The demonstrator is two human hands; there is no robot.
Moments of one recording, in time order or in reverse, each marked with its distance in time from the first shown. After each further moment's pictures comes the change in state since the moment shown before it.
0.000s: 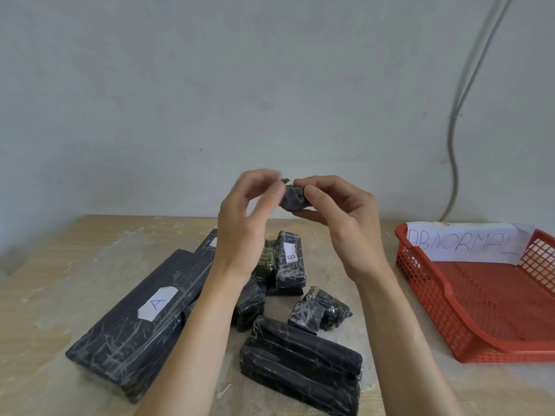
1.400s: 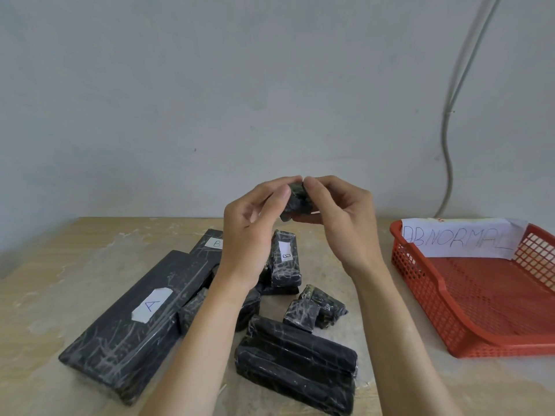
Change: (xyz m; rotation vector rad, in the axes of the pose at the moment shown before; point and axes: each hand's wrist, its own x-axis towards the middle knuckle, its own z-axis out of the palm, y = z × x) left_hand -0.009 -0.007 0.015 -0.167 -0.097 0.052; right_hand -0.001 -0.006 -0.004 -0.134 0.054 0.024
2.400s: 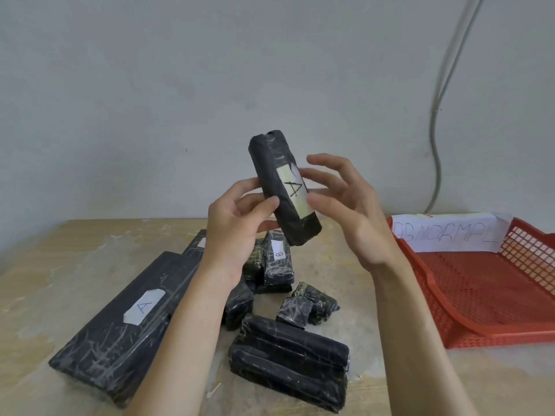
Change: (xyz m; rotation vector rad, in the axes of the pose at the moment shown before) left_hand 0.006 0.007 -0.008 0.061 0.062 -0.267; right_hand 0.003 -0.009 -0.034 0.000 -0.210 -0.010
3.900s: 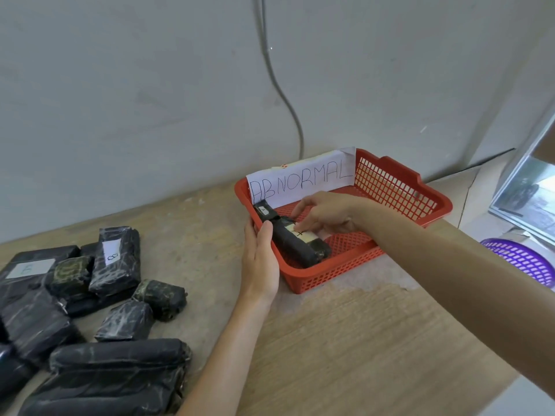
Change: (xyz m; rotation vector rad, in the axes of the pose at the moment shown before) left_hand -0.077 -0.144 0.244 0.088 -0.169 -0.319; right_hand -0.071 0.070 -0.253 -0.286 -0.032 1.019
